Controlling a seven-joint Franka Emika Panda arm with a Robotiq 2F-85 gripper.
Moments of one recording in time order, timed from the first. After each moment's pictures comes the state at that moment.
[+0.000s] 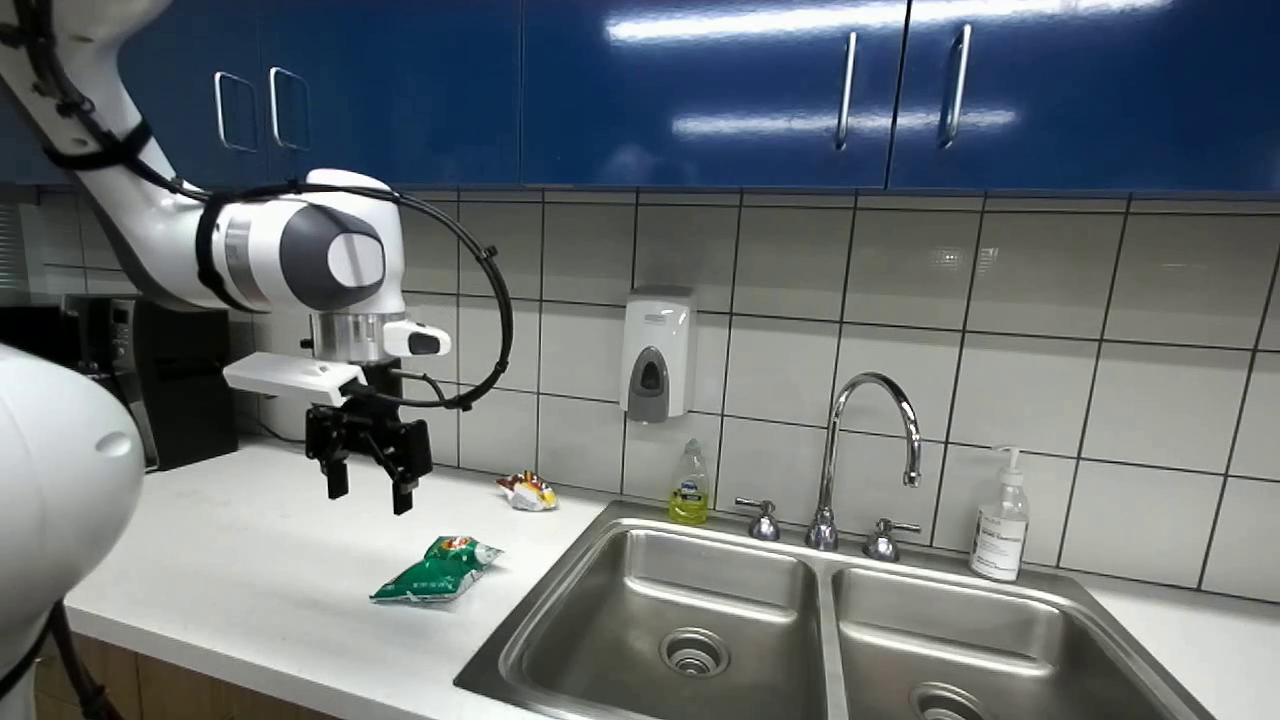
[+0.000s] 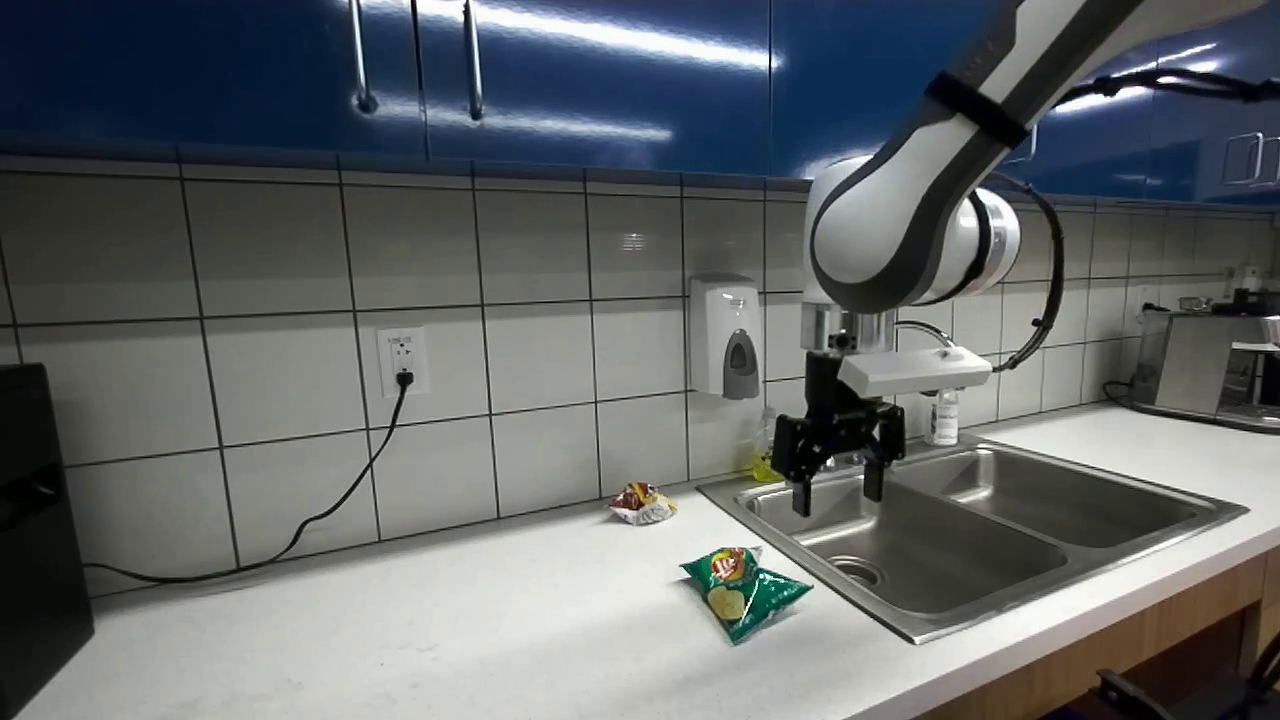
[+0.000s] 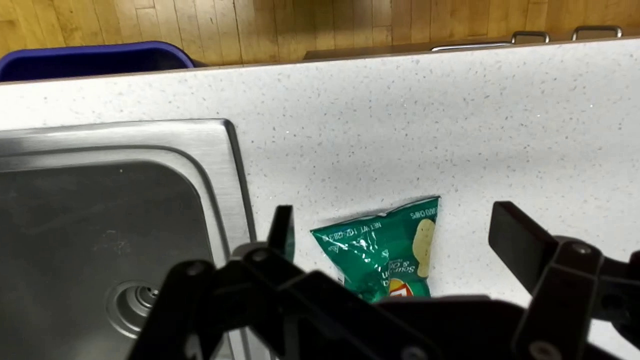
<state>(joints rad) 0.11 -0.36 0.12 -2.79 0.04 2.47 0.18</state>
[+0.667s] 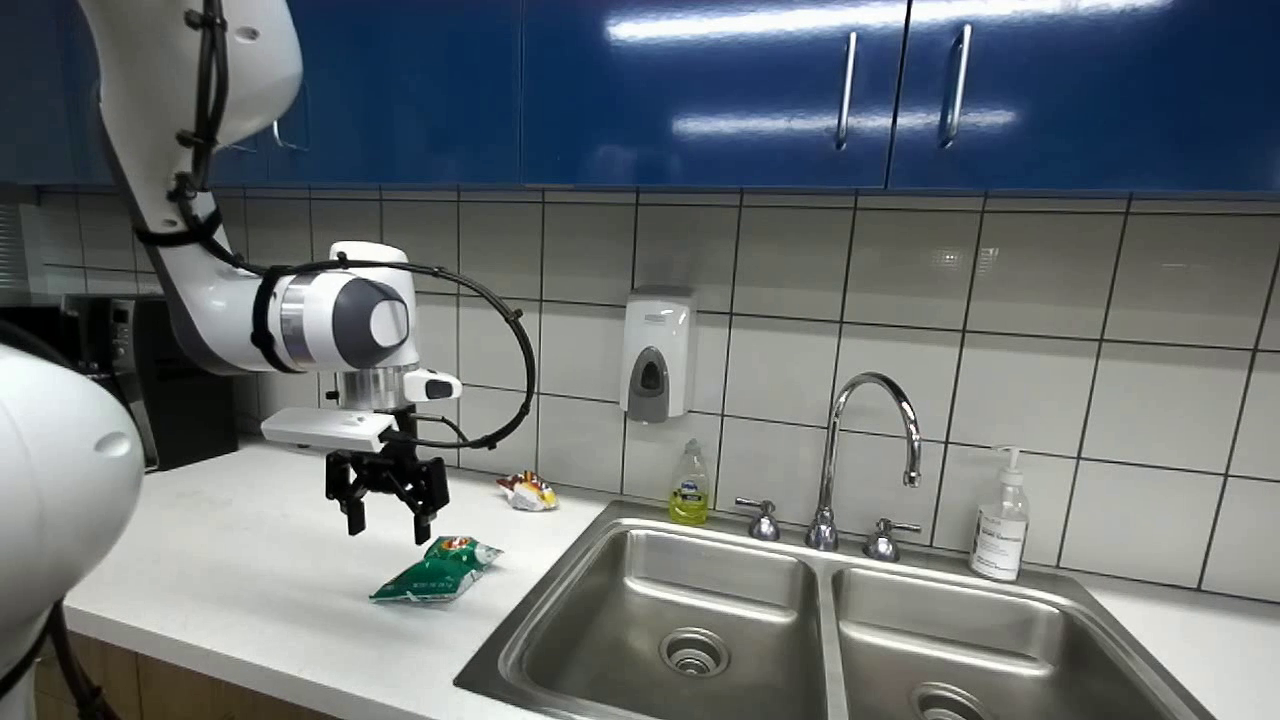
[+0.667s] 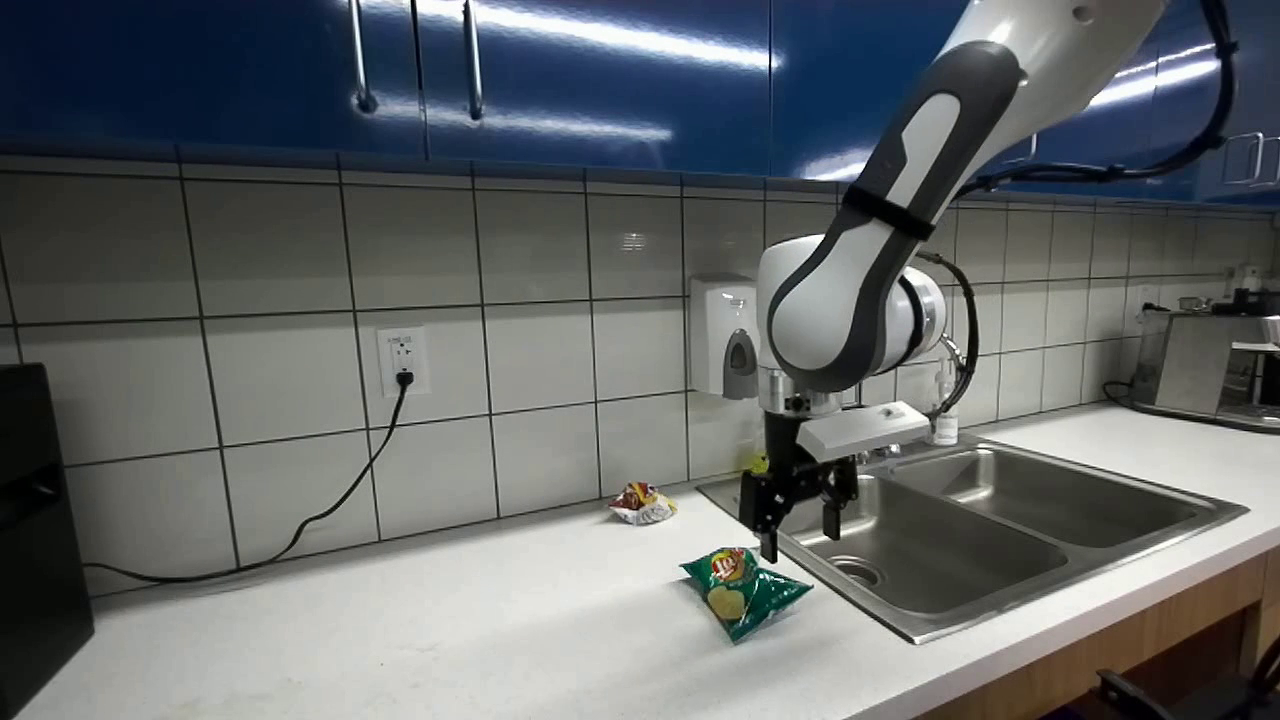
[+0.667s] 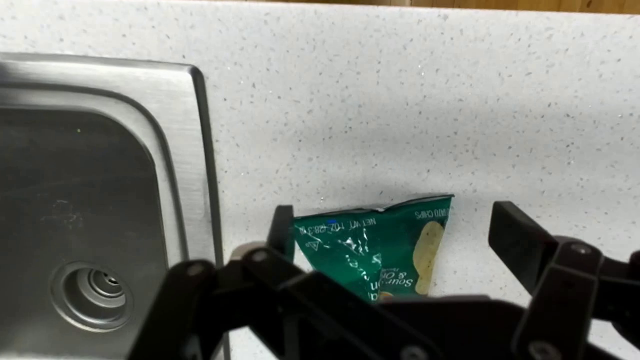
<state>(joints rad) 0.11 -0.05 0.13 -2.67 -0.08 2.64 0.19</state>
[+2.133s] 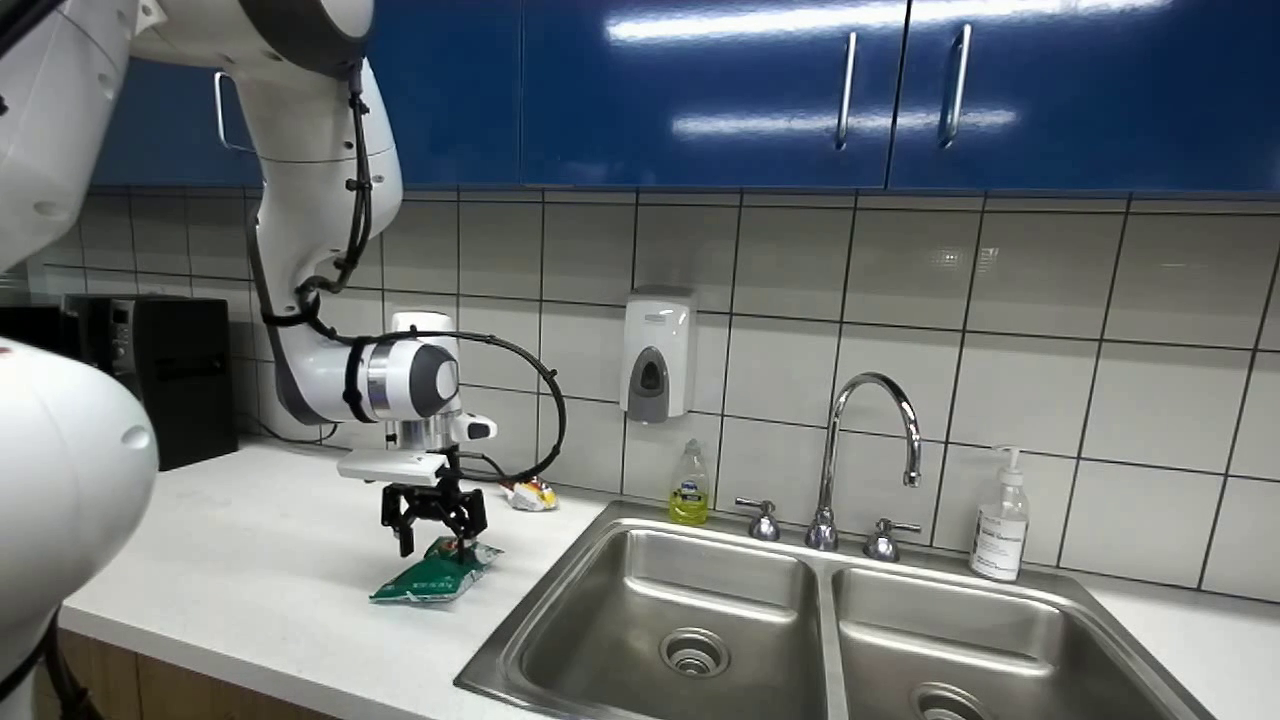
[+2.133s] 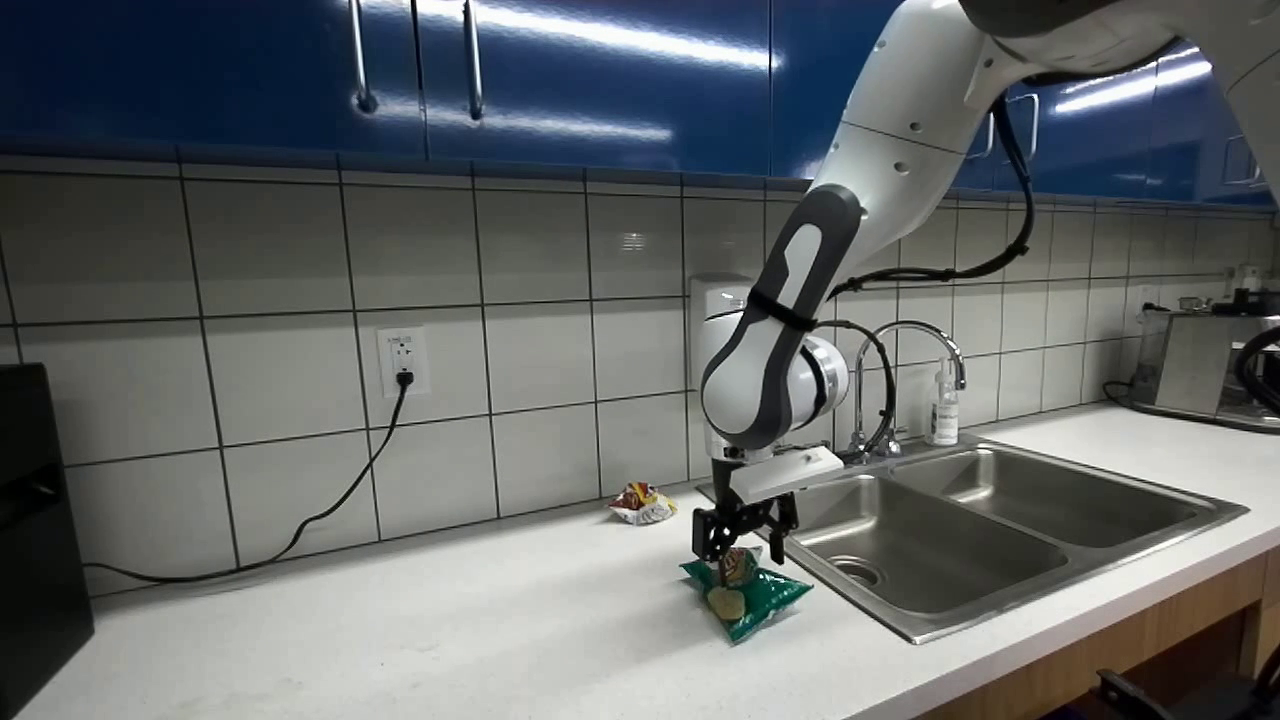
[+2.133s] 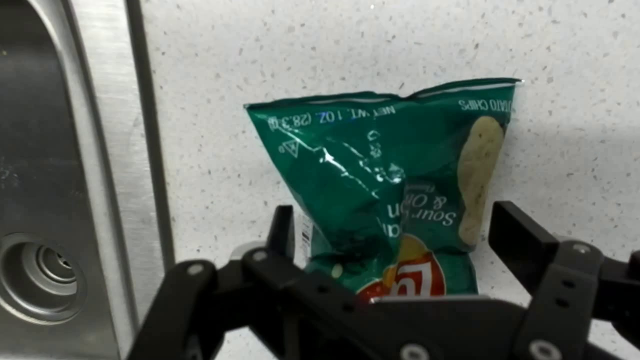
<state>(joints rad) 0.19 0.37 0.02 -2.31 -0.16 2.66 0.24</state>
